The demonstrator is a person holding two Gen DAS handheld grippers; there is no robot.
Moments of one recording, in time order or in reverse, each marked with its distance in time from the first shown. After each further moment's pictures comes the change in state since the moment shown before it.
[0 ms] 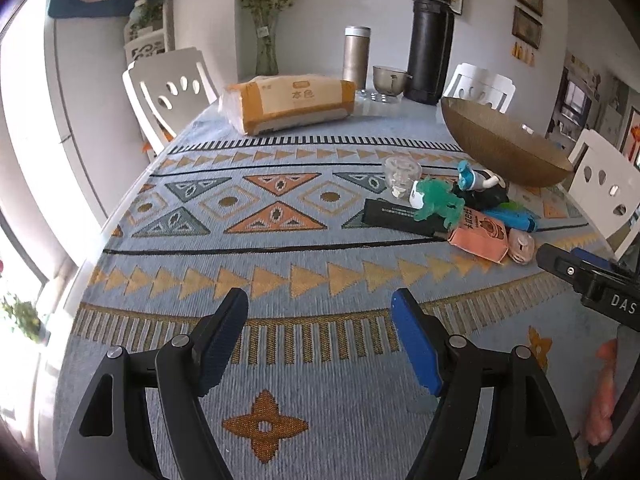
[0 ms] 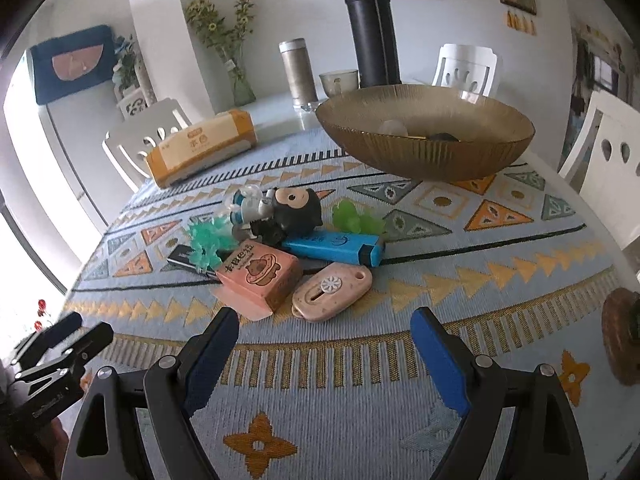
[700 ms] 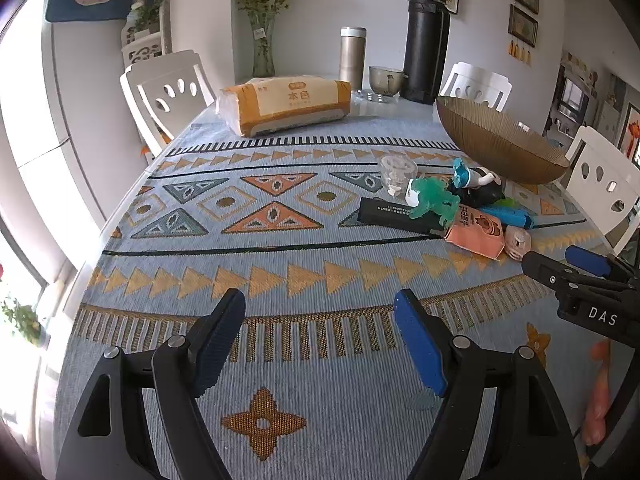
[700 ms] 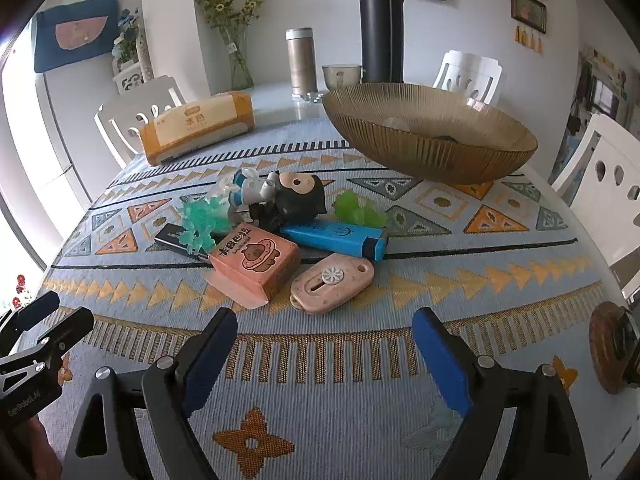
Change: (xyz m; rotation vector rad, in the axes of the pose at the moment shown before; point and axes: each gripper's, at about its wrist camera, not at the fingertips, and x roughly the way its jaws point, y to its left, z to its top) left arm -0.002 0.000 -0.001 0.003 0.001 -0.008; right arm 0.007 0.013 -0.004 -0.068 0.021 -0.072
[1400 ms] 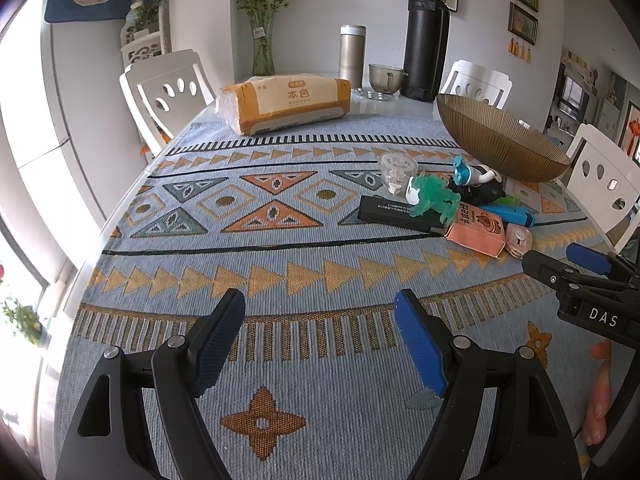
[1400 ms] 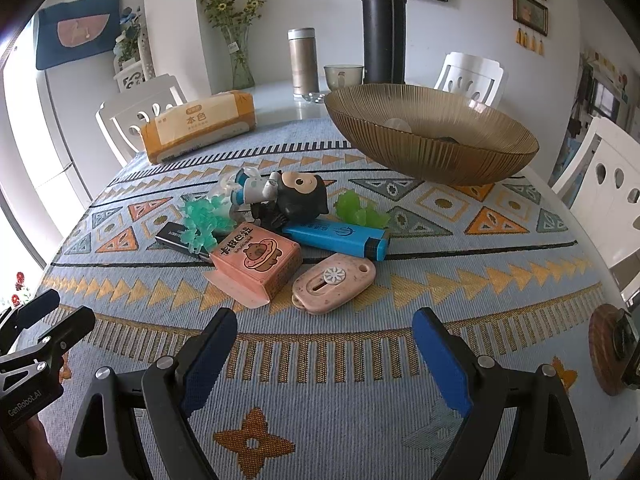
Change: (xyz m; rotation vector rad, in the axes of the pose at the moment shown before) left arm 0.000 -0.001 0.000 0.001 0.004 0.002; right arm 0.000 0.002 0.000 -0.009 -0.001 -0.004
